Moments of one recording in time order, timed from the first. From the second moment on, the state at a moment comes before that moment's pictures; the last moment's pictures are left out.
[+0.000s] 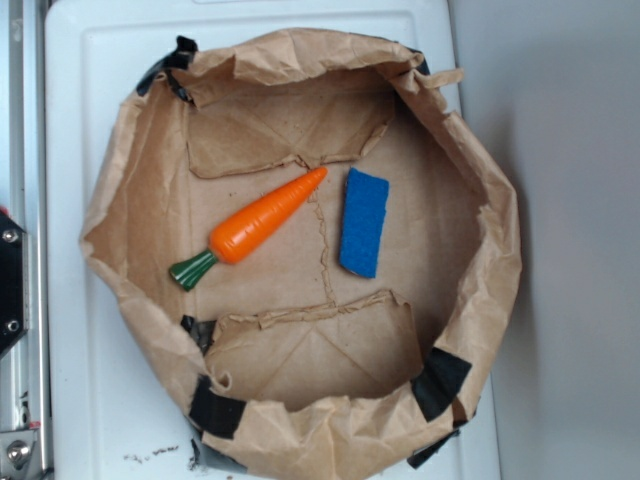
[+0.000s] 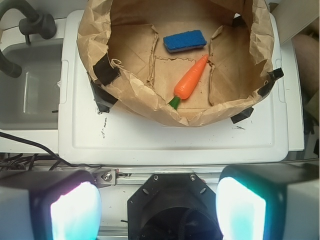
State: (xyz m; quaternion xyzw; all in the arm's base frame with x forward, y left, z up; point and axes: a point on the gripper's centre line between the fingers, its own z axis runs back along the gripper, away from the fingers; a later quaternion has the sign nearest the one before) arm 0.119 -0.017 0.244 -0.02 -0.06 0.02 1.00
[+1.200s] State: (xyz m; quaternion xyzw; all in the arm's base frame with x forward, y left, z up) arm 0.172 -0.013 0.185 -0.04 -0.05 0.05 1.00
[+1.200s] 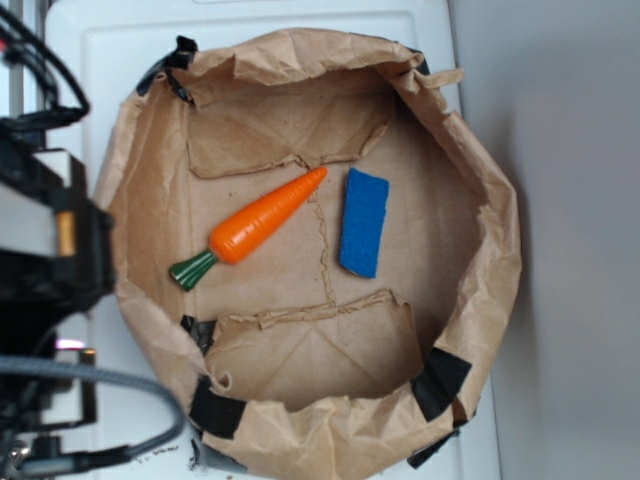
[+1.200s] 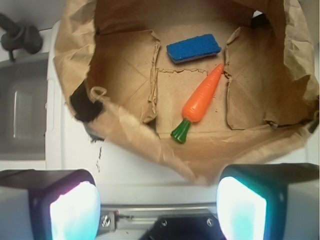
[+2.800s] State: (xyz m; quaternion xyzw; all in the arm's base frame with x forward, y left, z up) arm 0.219 0.013 0.127 0.00 -0.04 0.09 0.99
